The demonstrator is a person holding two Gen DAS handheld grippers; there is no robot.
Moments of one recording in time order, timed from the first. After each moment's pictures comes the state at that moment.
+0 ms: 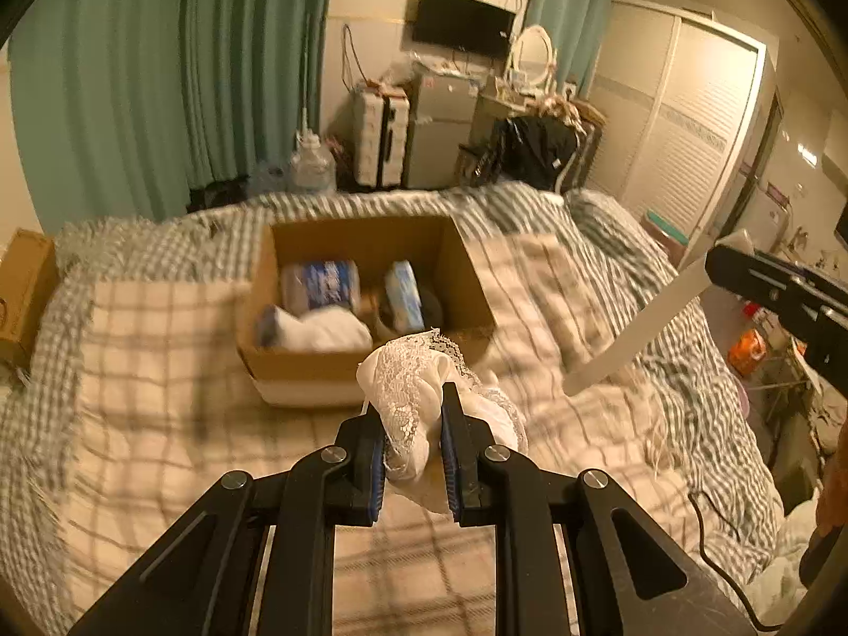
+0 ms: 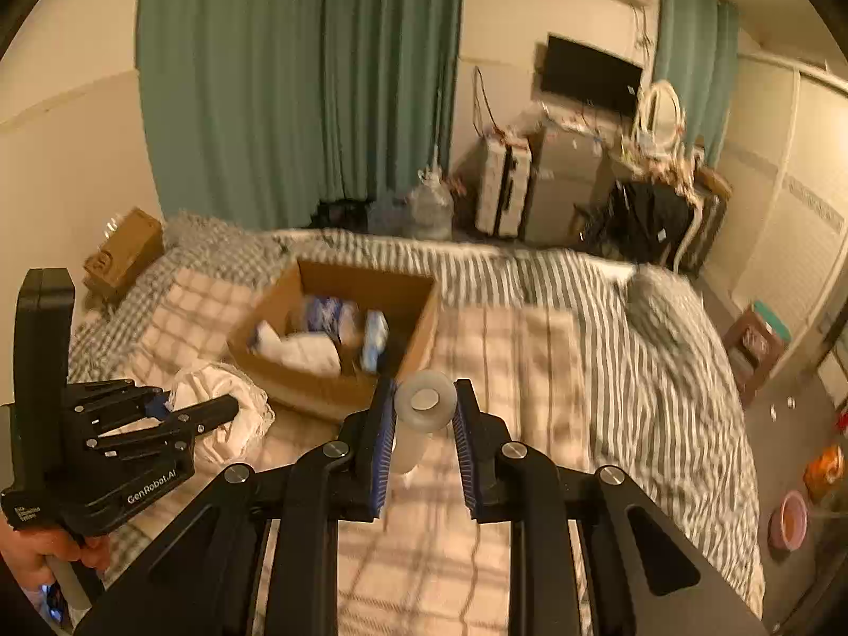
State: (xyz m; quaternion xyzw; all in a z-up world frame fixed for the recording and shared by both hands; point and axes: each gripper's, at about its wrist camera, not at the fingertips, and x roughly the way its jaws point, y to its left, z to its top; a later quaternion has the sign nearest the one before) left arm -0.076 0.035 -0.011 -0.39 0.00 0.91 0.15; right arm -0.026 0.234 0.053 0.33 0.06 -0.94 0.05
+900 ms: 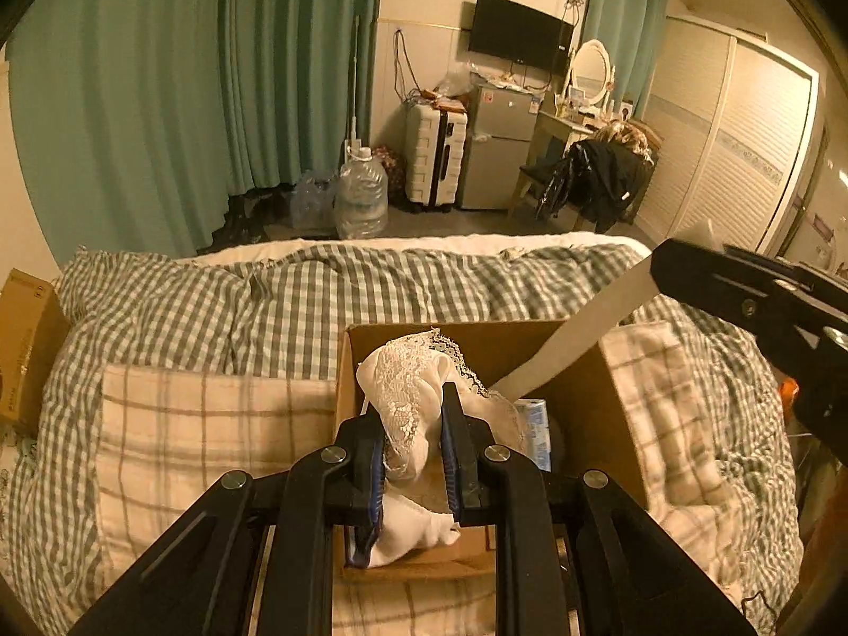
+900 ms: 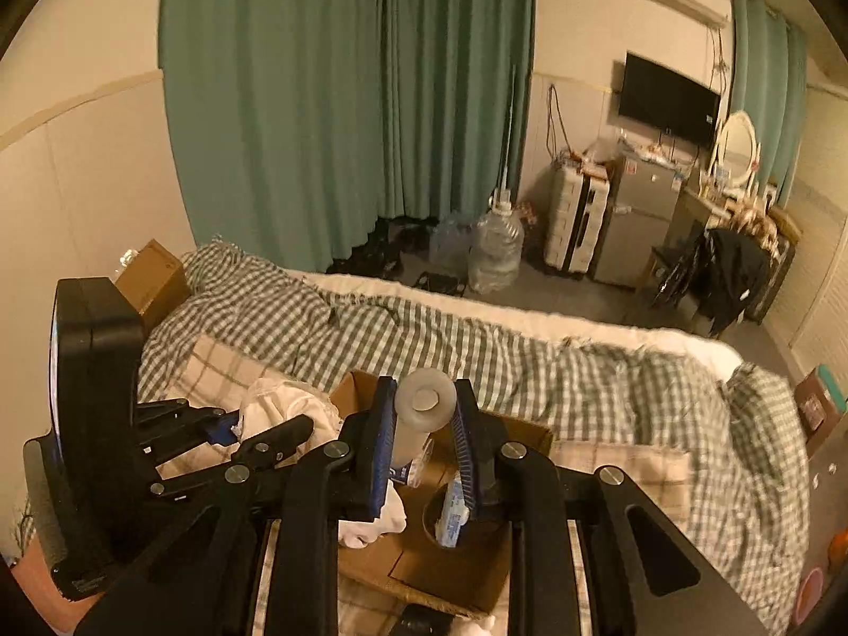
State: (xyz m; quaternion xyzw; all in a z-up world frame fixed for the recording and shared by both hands) left arm -0.237 0.000 -0.029 -0.39 -0.01 0.92 0.10; right arm -0.217 0.146 0.044 0.33 0.06 -0.93 0.13
